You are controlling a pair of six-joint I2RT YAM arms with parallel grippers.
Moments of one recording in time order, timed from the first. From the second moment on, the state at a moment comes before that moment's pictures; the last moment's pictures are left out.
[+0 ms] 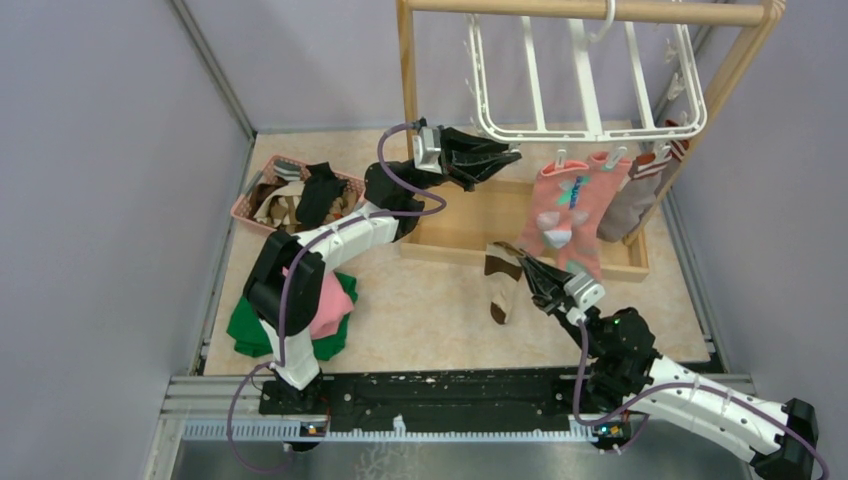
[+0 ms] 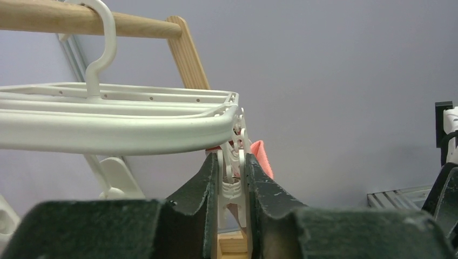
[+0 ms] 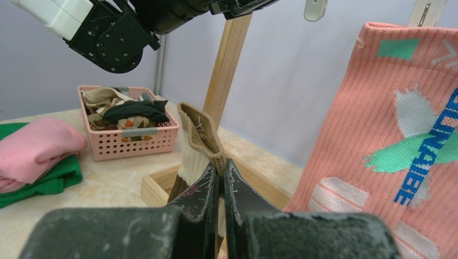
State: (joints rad) left arm -0.67 1.81 1.34 1.36 0.77 -0.37; right arm 1.01 0.35 0.16 0.63 0.27 -0.38
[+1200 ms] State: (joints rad) left arm -0.67 1.84 1.34 1.44 0.78 -0.51; right arm 0.65 0.80 0.48 0.78 0.07 -0.20
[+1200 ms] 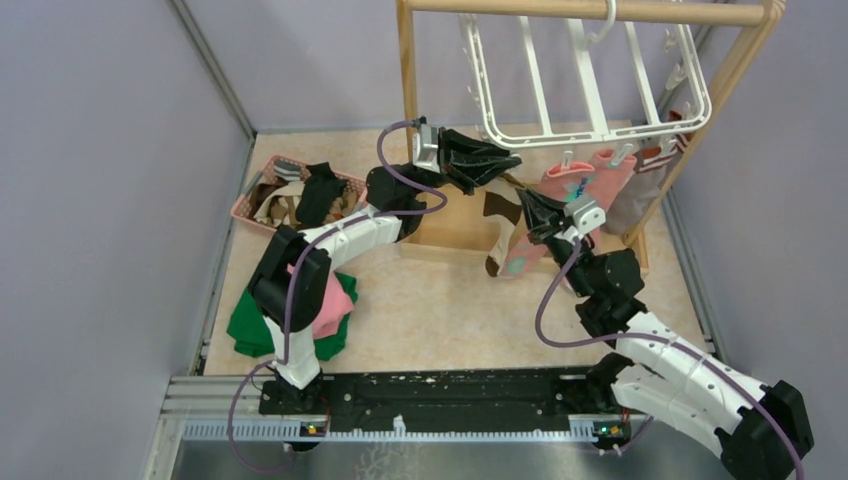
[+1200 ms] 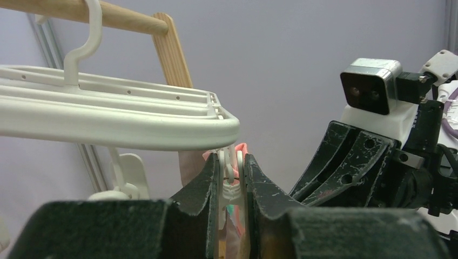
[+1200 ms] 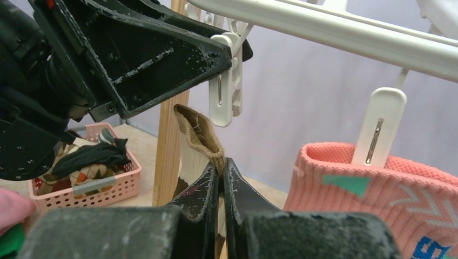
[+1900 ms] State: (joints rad) left arm -0.67 1.84 1.34 1.45 0.79 -0.53; right arm 0.57 0.83 0.49 0.79 -0.03 -0.14
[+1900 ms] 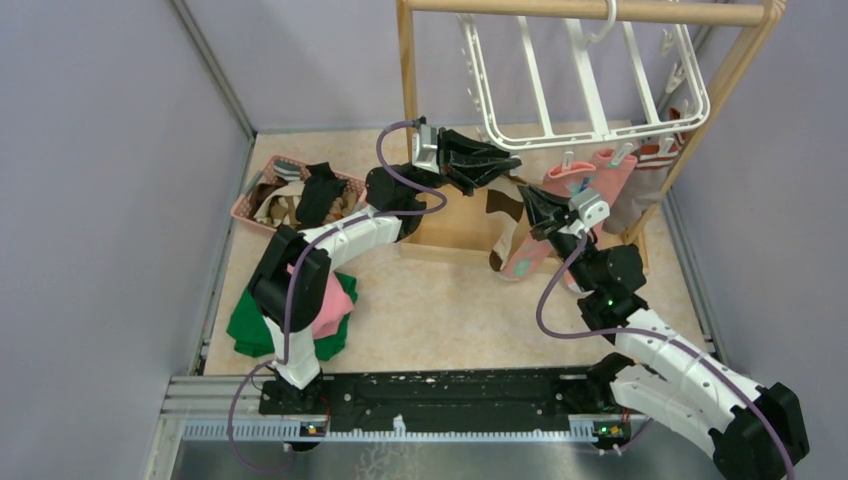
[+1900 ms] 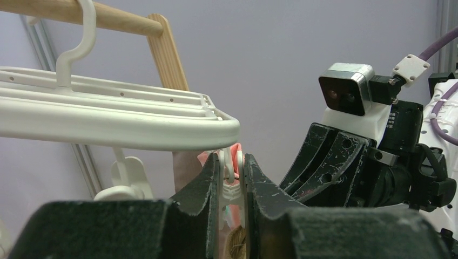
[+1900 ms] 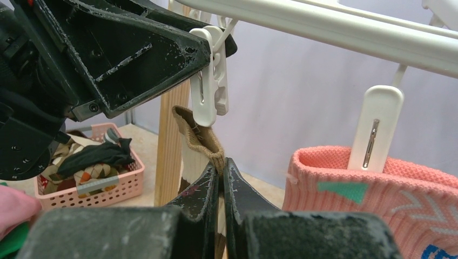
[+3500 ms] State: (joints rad) left arm -0.67 1.86 1.36 1.47 0.81 -0.57; right arm 0.56 0.77 0.52 0.80 -0.09 -0.12
